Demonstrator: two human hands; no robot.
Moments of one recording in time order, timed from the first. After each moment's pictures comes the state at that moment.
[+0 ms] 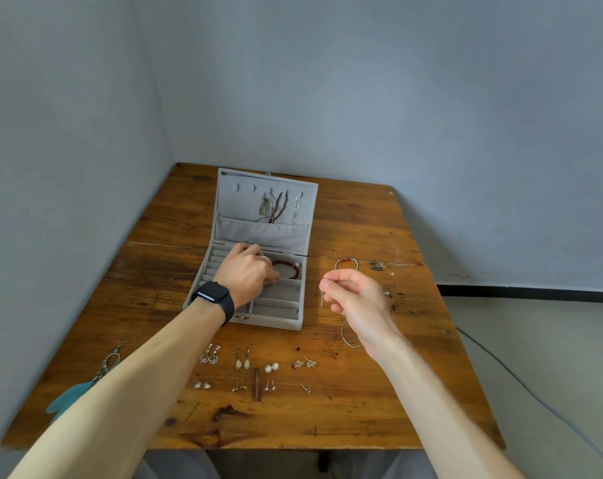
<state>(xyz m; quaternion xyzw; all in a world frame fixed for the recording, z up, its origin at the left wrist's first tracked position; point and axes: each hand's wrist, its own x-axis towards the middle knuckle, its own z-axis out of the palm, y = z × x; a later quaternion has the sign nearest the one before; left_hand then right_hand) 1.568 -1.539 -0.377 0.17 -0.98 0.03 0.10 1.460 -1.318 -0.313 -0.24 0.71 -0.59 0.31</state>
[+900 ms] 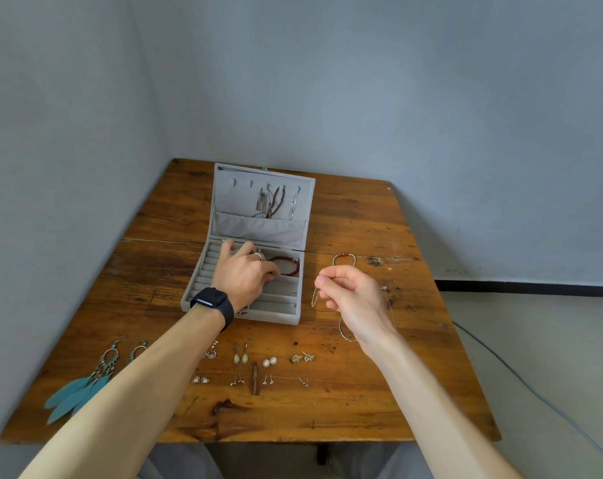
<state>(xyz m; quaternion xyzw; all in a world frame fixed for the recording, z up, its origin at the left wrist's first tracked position) 1.574 -1.516 -0.374 0.26 -0.96 0.04 0.11 1.463 -1.315 -0.317 -0.25 0.71 -0.58 0.30</state>
